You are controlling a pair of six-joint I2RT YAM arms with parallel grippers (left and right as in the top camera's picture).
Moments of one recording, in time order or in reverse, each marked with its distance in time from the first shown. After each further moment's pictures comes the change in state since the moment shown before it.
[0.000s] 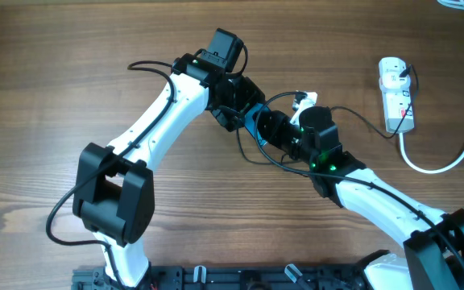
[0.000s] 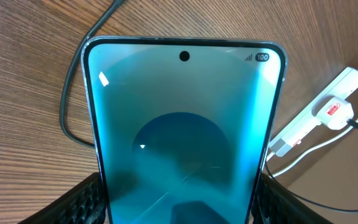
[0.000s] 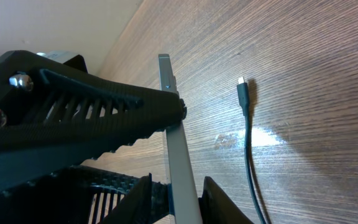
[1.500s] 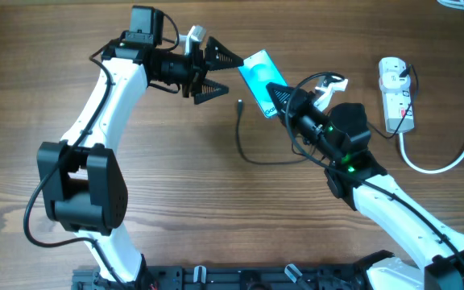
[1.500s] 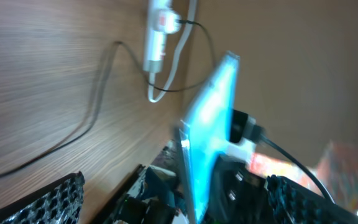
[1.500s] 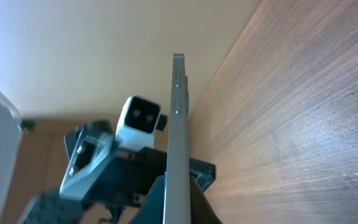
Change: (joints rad) left arm 0.327 -0.001 0.002 0.125 0.780 0.580; right arm -0.087 -0.129 0.000 0.223 -0.041 0.363
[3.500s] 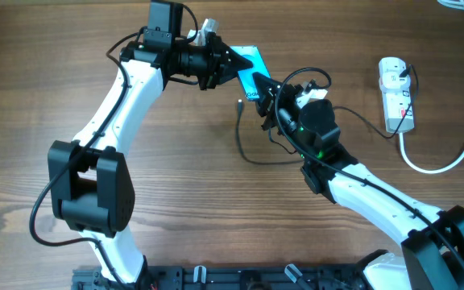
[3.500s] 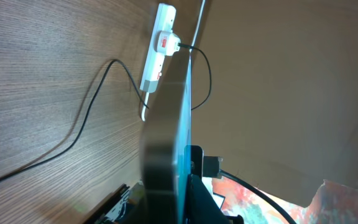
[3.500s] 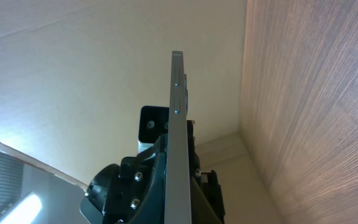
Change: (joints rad) left arm -0.085 0.000 0.000 0.229 -0.133 -0.355; right arm 0.147 0.151 0.075 0.116 0.253 0.495
